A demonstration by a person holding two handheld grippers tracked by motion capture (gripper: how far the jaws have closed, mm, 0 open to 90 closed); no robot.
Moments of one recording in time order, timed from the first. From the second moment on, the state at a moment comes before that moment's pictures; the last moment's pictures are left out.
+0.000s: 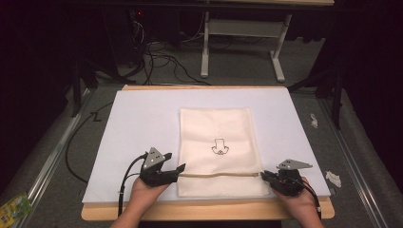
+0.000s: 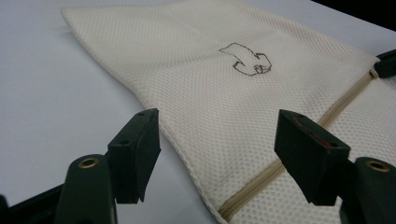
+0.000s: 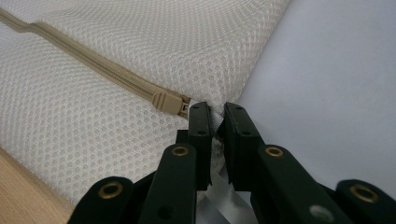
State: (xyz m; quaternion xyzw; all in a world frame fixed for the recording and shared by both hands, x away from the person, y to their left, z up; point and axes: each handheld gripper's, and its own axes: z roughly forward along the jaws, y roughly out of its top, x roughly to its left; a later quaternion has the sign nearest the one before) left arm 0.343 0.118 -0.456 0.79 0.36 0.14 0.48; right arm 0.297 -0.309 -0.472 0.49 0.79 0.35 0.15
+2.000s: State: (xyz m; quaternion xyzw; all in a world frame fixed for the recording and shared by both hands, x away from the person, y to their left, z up) left arm 0.326 -0.092 -0.475 0.82 0.28 0.03 0.49; right arm 0.292 -0.308 -0.451 0.43 0.79 0.40 0.18
